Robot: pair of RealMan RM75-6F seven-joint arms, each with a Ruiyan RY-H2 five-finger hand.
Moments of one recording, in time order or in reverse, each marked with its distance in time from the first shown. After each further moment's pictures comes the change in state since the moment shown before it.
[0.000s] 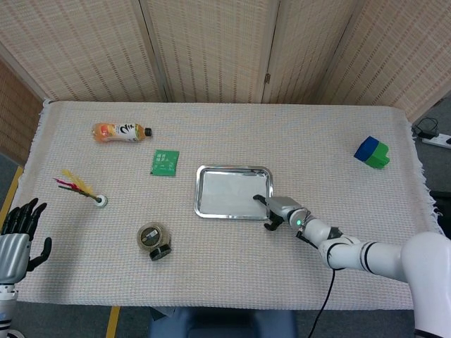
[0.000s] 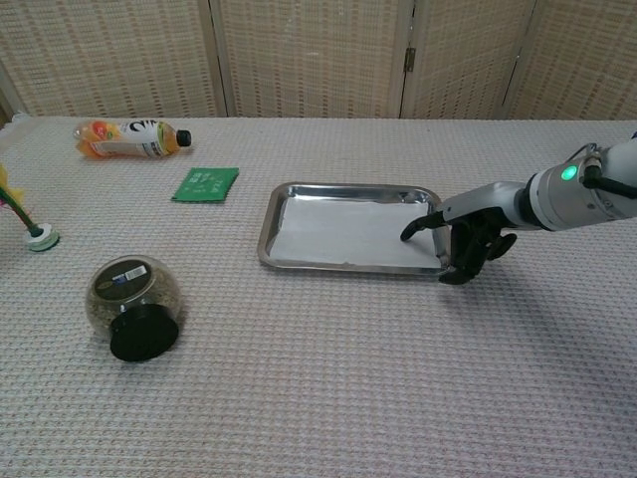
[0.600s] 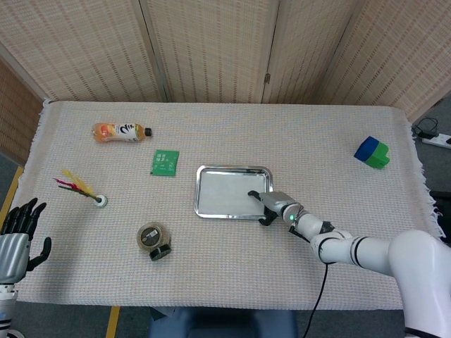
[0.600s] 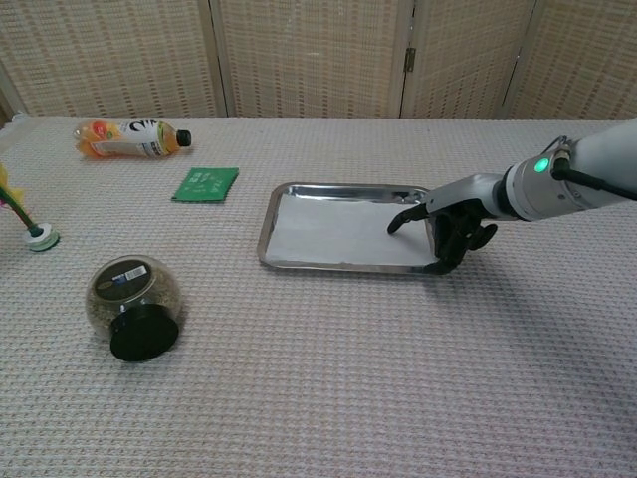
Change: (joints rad) left arm -0.001 -0.001 -0.001 0.002 -0.005 -0.002 -0.001; right arm 0.046 -0.045 0.002 0.072 0.018 -0.028 -0.004
